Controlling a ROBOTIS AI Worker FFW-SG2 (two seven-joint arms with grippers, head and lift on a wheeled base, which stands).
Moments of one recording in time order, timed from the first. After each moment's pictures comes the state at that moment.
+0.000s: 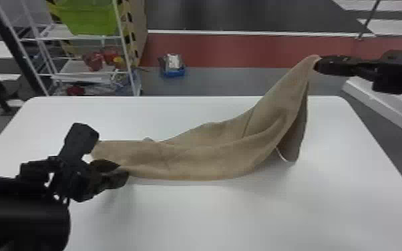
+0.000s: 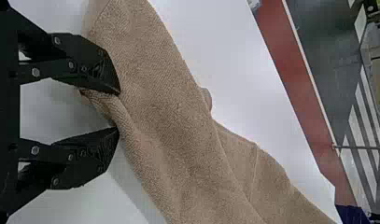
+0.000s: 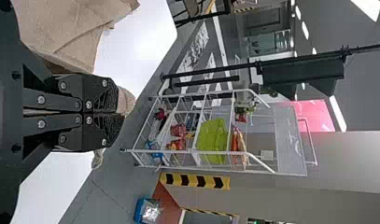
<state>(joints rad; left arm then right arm) 0.06 0.04 0.12 -1.92 -0.71 0.74 -1.03 -0.43 -0.23 -0.30 -1.80 0.21 0.84 1.36</state>
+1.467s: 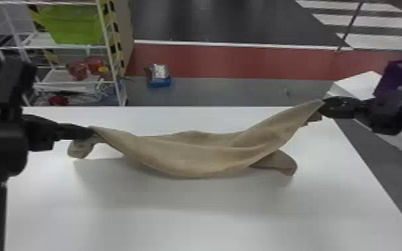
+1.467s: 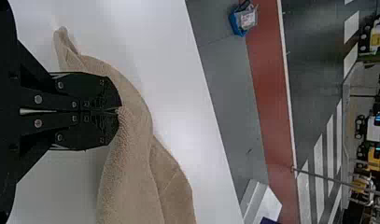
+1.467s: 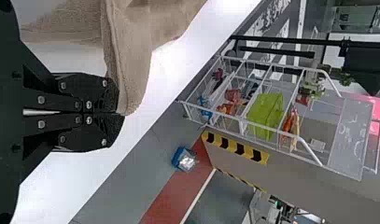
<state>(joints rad) -0.29 0.08 0.16 -1.92 -0.79 1.15 -1.28 -0.31 -0.26 -0.38 -1.70 0.46 0.41 1.36</state>
